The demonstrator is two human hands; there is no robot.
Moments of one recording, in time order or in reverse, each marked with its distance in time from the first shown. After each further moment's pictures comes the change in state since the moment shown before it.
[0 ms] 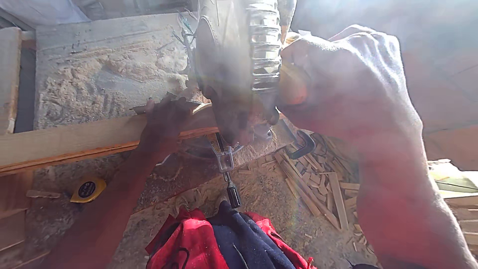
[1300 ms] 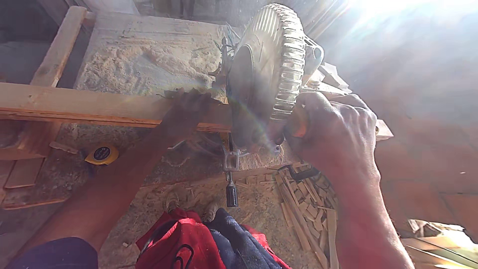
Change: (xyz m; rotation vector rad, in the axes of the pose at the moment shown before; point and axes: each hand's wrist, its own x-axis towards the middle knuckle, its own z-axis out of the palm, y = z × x) left_hand 0.004 0.001 -0.007 0.026 0.019 0.019; right_hand -0.034 -0.019 0.036 -0.043 0.102 0.020
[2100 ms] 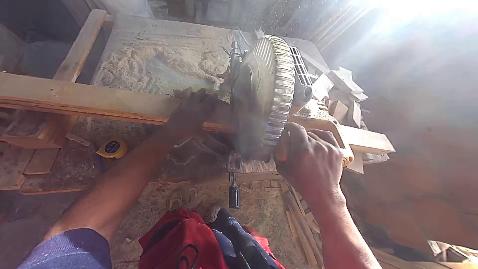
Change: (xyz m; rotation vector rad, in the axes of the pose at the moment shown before) left_hand -0.003 -0.005 0.012 -0.035 0.054 0.002; right_hand -0.046 -0.018 0.047 0.071 0.051 -0.008
